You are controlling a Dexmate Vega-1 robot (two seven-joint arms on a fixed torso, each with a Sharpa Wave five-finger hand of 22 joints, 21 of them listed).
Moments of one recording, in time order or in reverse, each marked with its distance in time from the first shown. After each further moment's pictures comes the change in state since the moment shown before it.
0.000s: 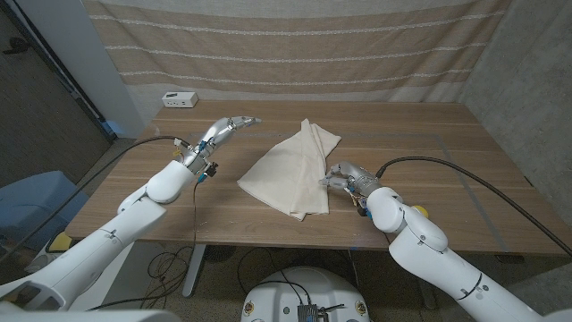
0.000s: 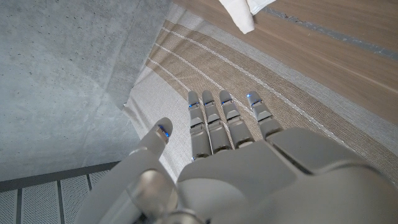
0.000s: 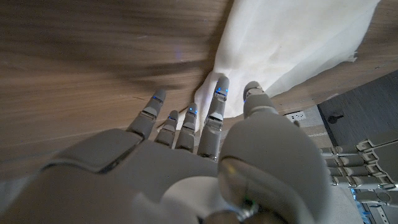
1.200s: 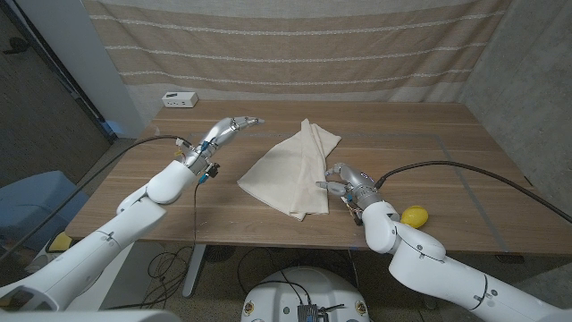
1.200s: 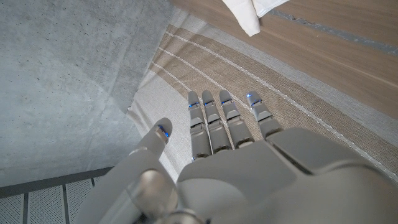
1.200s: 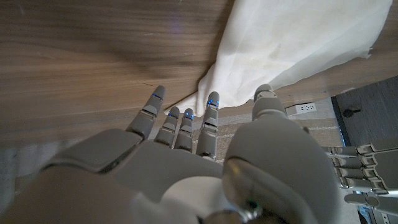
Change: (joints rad) left arm 0.019 0.013 -0.006 -0.059 0.016 0.029 0.003; left_hand 0.000 0.000 -0.004 -0.004 0.000 -0.001 -0.001 0.000 0.000 0.000 0.000 0.000 0.000 0.000 0.000 0.006 0.000 0.000 0.000 0.007 0.000; right arm 0.116 -0.134 -0.291 -0.089 0.057 -0.269 -0.378; right_hand -0.093 -0.048 -0.064 0.057 -0.008 -0.235 -0.011 -0.075 0.003 -0.111 0.010 -0.008 0.000 0.026 -0.020 0.025 0.019 0.016 0.013 0.019 0.000
